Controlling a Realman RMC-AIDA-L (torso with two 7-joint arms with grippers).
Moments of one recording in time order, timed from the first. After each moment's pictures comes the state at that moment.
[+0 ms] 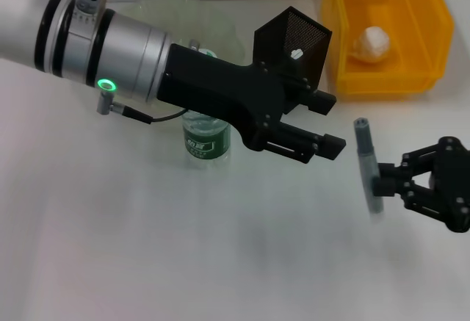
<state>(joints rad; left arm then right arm) -0.77 -2.08 1.16 0.87 1.81 1.67 -1.73 0.42 2.04 -0.56 -0.71 -2.06 -1.96 1.23</state>
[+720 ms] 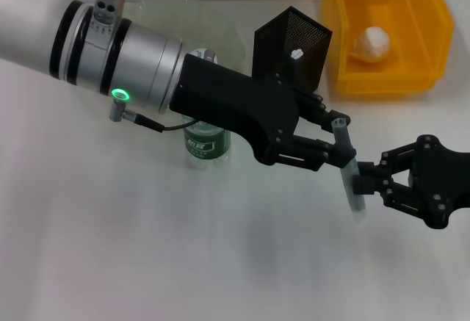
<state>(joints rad) -0.77 -2.08 1.24 0.87 1.77 1.65 -1.71 0.45 2.05 -0.59 -0.67 -2.06 -1.92 1.22</state>
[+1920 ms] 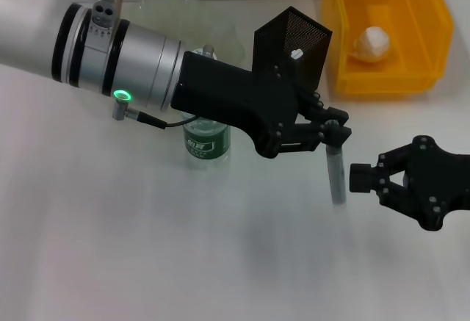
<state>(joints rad) -0.75 -2.08 1.25 0.86 1.74 1.61 -1.66 0.45 2.05 -0.58 -0.62 -2.06 -1.92 1.17</state>
